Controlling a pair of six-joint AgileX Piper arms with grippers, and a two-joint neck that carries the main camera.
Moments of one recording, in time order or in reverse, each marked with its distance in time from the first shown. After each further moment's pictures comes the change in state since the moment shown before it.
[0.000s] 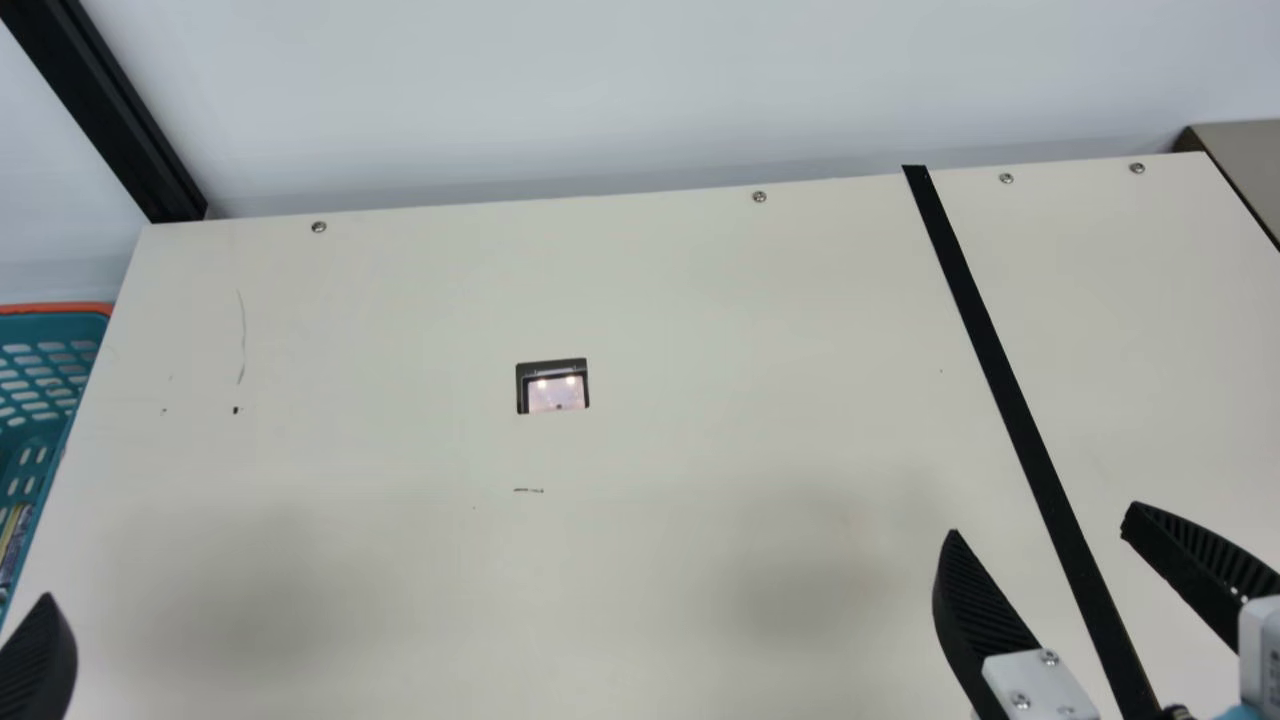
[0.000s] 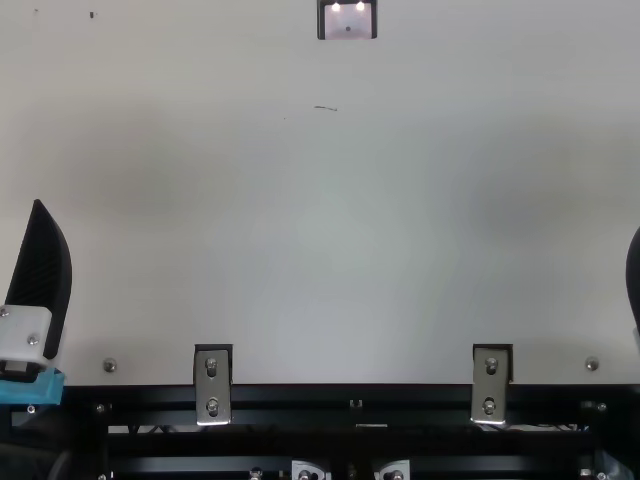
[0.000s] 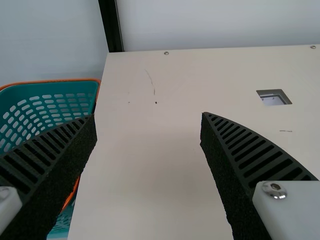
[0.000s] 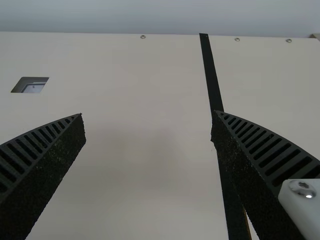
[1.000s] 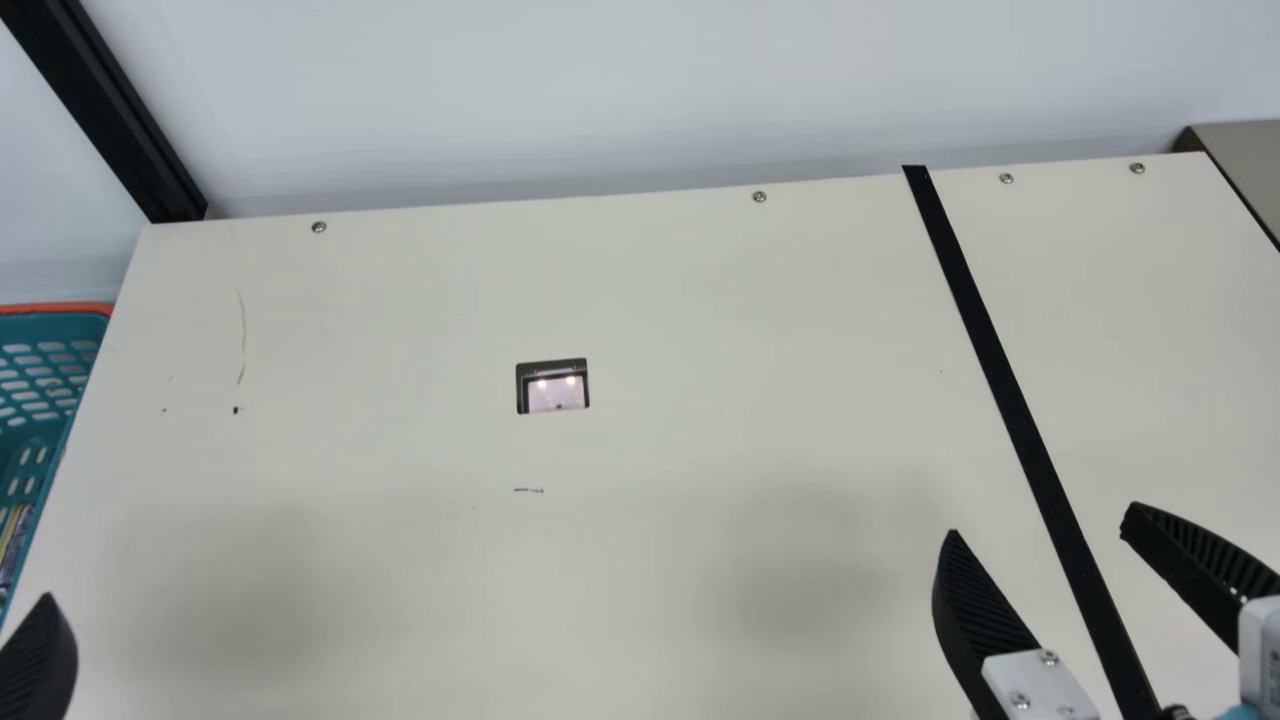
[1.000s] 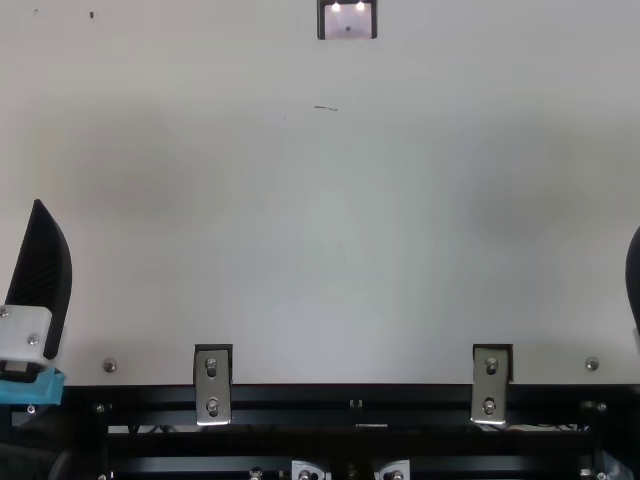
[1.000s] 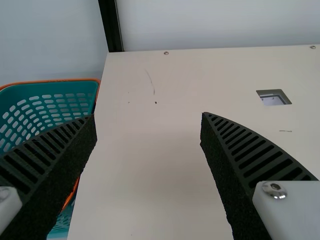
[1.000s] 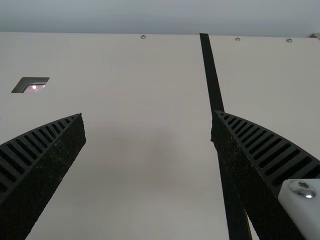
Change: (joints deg) left arm 0.0 0.0 0.0 0.0 0.0 0.0; right arm 0.0 0.0 0.0 0.2 0.0 0.0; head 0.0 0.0
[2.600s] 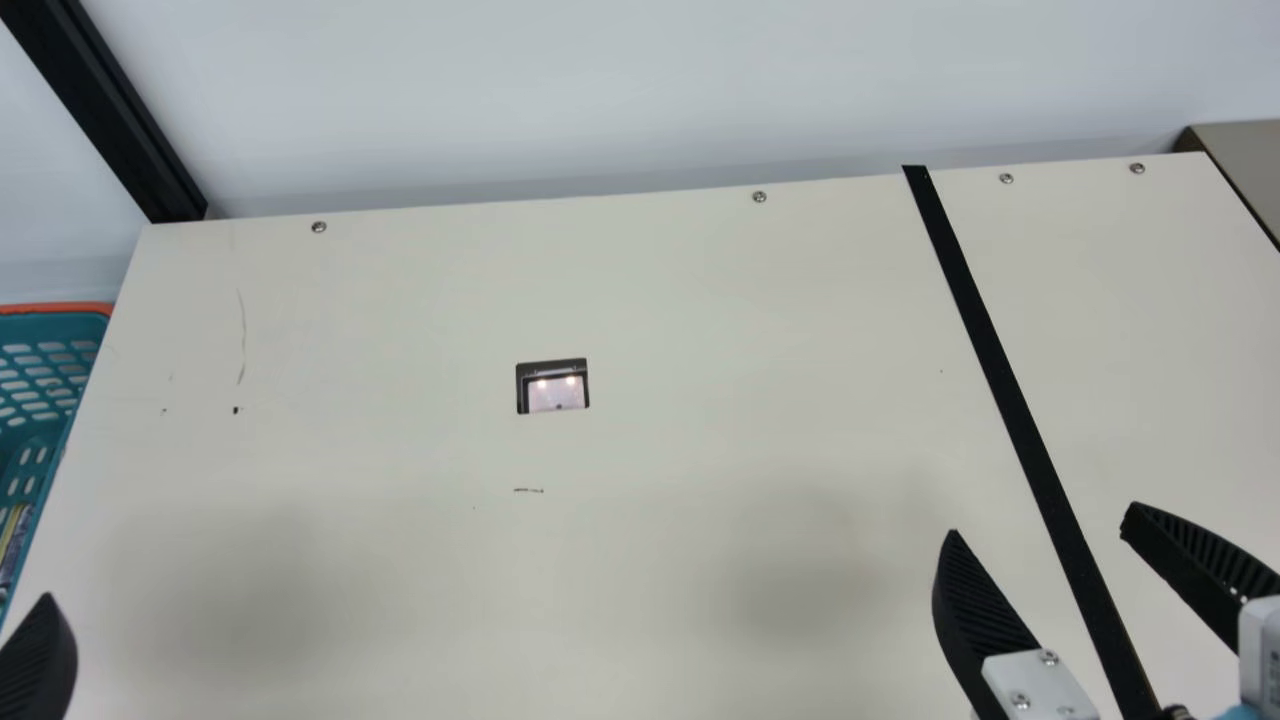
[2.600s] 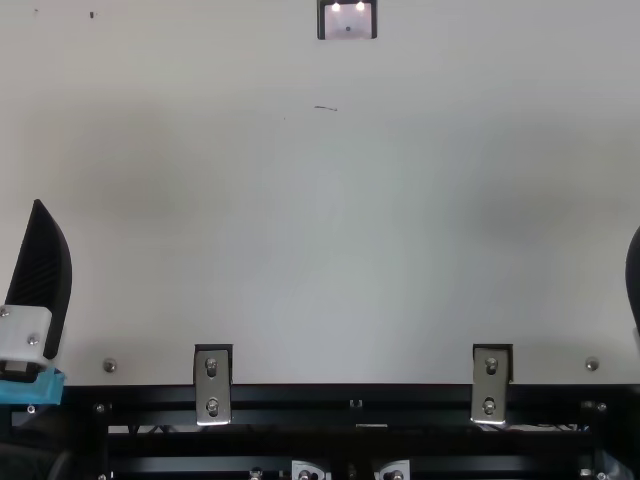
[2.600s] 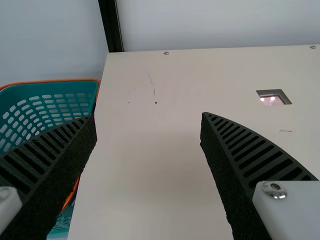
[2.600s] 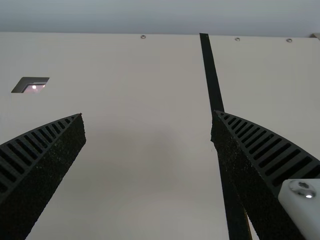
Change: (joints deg) left arm 0.0 0.0 0.0 0.0 0.0 0.0; right arm 0.0 0.0 0.0 0.0 0.0 0.0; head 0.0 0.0
